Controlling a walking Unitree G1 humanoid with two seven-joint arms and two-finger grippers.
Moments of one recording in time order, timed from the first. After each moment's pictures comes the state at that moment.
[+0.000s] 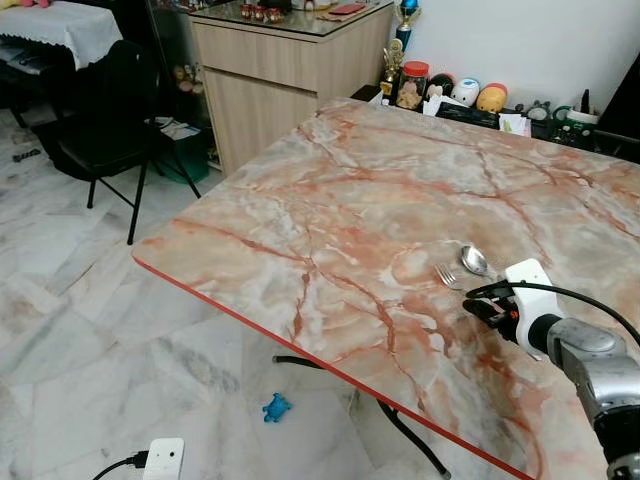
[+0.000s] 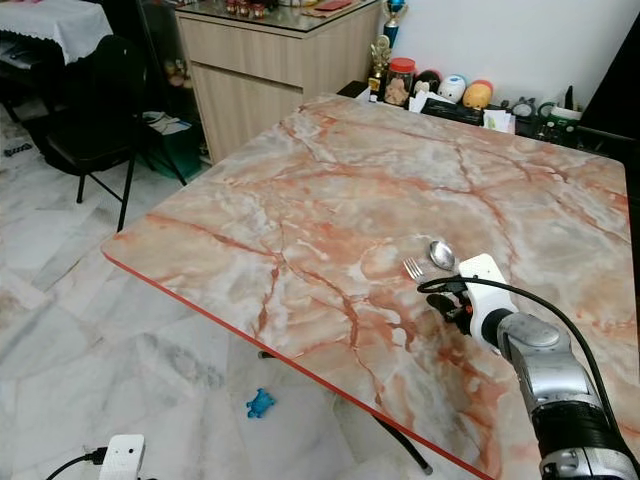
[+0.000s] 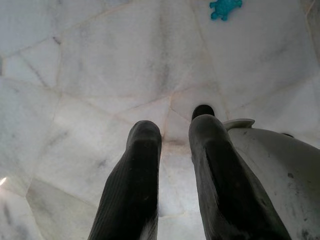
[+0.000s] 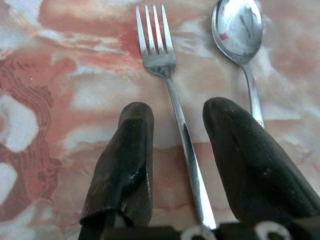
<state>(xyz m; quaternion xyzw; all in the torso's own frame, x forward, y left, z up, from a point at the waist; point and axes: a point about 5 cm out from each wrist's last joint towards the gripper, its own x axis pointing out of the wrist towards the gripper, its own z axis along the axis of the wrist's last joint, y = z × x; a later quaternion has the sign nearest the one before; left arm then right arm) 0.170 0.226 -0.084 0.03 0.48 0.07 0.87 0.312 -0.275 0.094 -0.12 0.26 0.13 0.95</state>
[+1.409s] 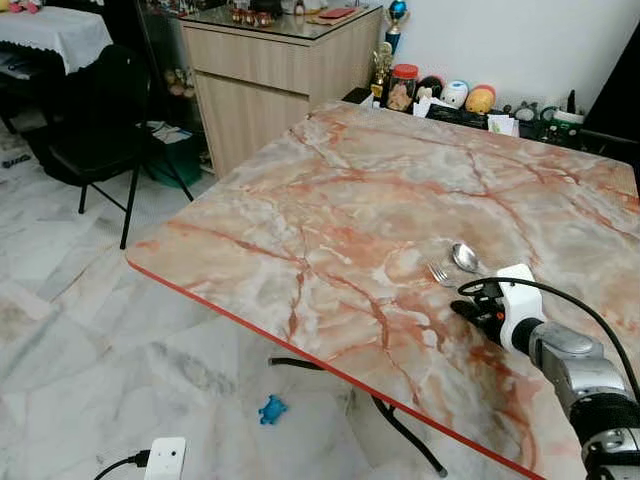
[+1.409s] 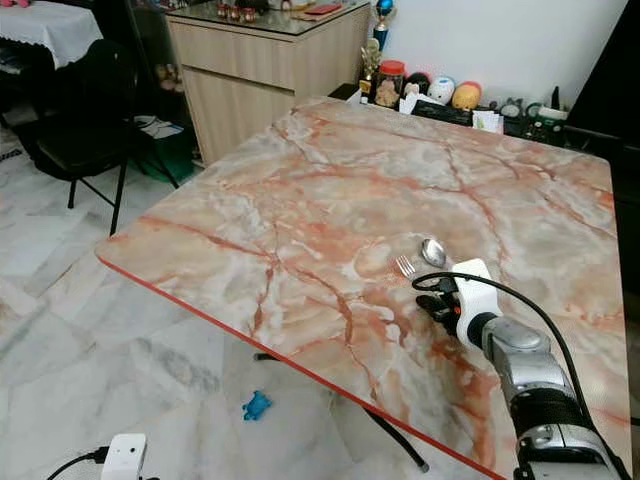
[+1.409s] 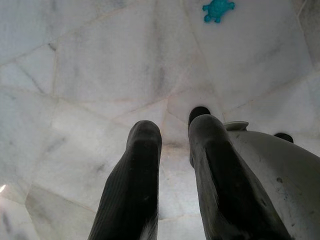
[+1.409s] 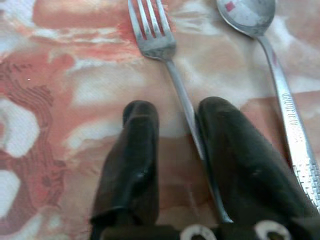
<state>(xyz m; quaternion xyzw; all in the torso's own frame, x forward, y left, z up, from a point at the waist) 0.171 0.225 -0.084 0.02 0.48 0.06 0.87 0.321 -0.264 0.072 -0.06 0.26 0.13 0.95</state>
